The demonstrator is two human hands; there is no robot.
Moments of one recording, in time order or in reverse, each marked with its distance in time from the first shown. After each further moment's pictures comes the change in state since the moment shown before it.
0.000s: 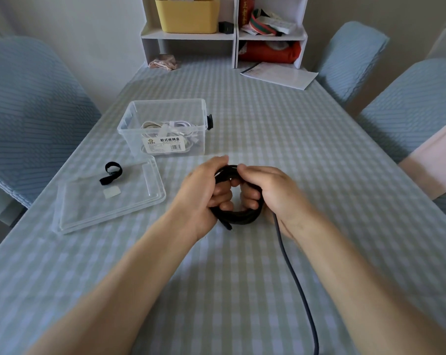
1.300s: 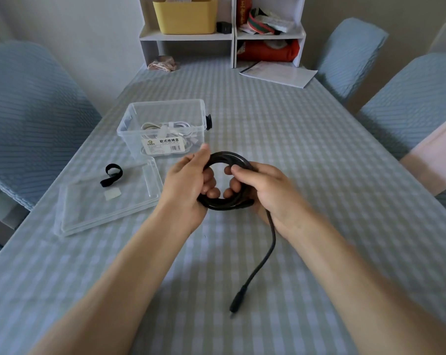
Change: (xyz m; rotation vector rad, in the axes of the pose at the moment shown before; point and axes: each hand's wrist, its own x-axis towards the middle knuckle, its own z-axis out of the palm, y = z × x) left_hand 0.005 0.008 -0.006 -0.138 0.203 0.136; right_hand -0.002 -0.002 0.009 0.191 -0.013 0.004
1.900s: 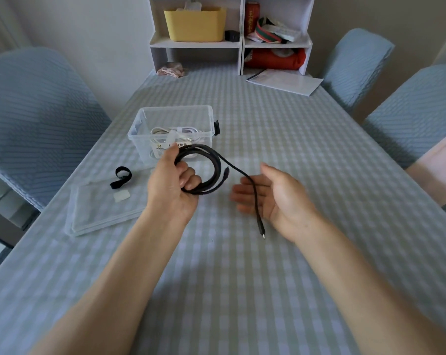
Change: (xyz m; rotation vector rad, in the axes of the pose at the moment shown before) left_hand 0.018 0.012 -0.019 -0.386 0.148 0.079; right_hand 0.000 -0.005 -0.002 0.235 0.159 0.224
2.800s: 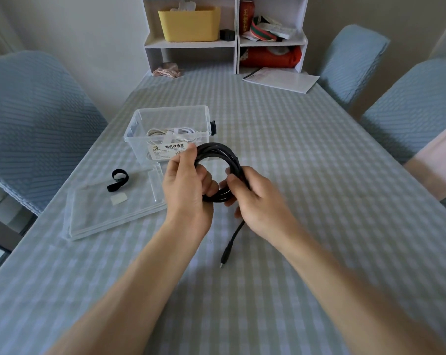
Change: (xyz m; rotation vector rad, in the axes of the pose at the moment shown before) left_hand -0.023 -0.021 0.011 0.117 -0.059 0.094; right_hand -0.002 0.024 0.013 -0.717 0.002 -0.501
